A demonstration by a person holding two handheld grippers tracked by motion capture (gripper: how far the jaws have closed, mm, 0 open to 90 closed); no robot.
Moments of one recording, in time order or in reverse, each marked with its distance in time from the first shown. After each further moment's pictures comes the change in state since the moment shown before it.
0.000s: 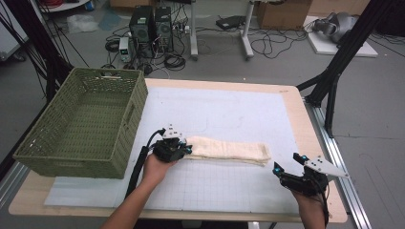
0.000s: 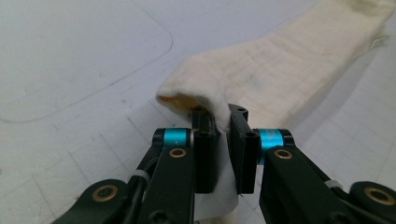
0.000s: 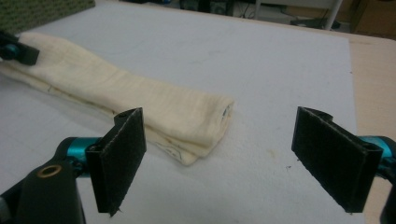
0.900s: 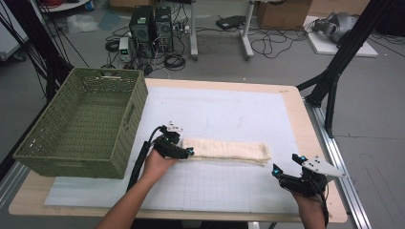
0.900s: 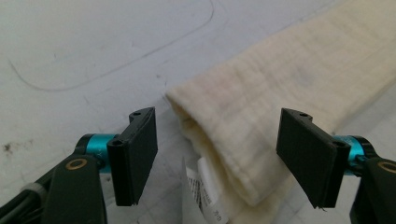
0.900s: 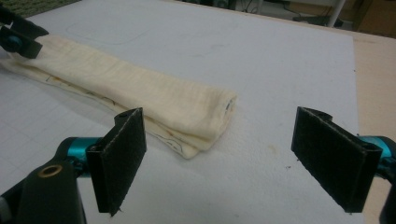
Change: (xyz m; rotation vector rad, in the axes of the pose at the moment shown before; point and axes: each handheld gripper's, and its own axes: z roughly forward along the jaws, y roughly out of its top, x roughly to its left) left arm 0.012 0.002 0.016 0.171 0.111 -0.071; right arm 0.002 -0.002 0.002 0.041 0.009 -0.050
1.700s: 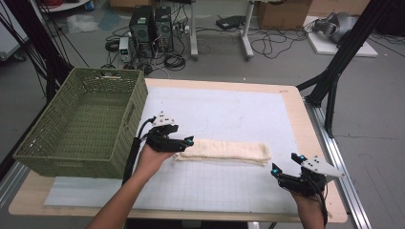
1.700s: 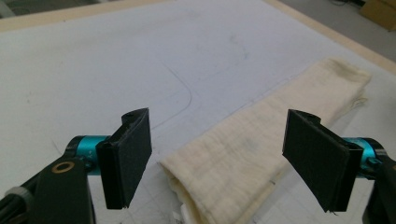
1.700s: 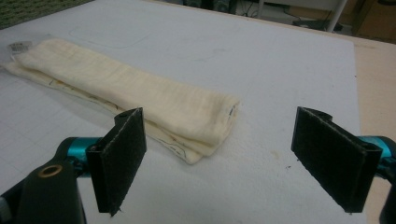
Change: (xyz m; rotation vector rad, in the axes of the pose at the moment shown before) left arm -0.002 0.022 -0.041 -0.228 -0.060 0.000; right arm 0.003 0.002 0.000 -0.008 0.000 -0.008
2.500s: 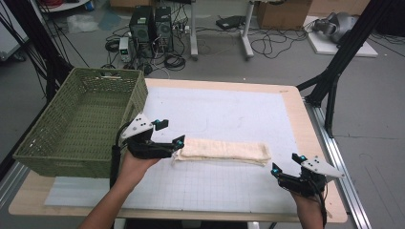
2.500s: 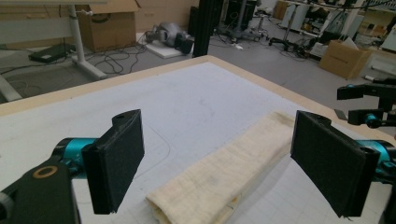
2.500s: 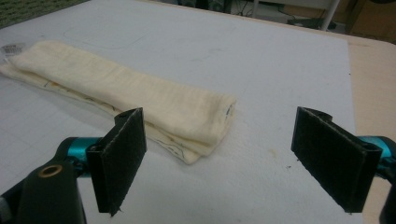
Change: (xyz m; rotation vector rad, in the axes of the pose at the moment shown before) left arm -0.016 0.011 -0.071 -0.280 -0.082 0.060; right arm 0.002 0.001 -0.001 0.001 -0.018 0.014
